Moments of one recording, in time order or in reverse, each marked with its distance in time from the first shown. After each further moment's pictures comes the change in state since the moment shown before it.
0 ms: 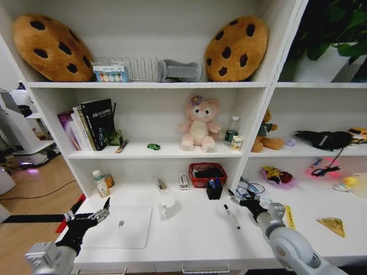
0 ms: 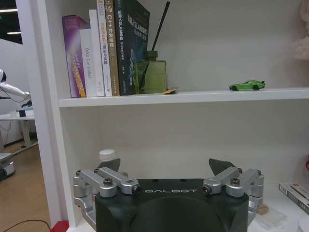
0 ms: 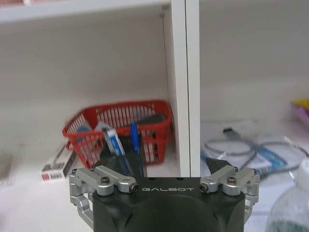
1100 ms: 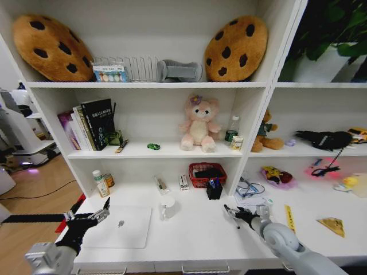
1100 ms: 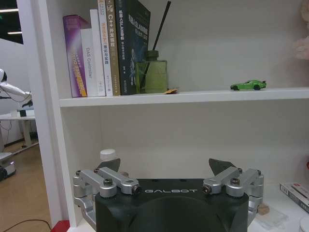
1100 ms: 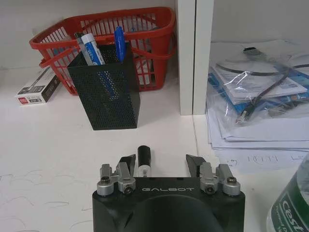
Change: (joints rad) left arm 0.000 0.000 0.000 0.000 0.000 0.000 0.000; right arm 0.212 -0.078 -0.214 -0.282 0.091 -0.132 -0.124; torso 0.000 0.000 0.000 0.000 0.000
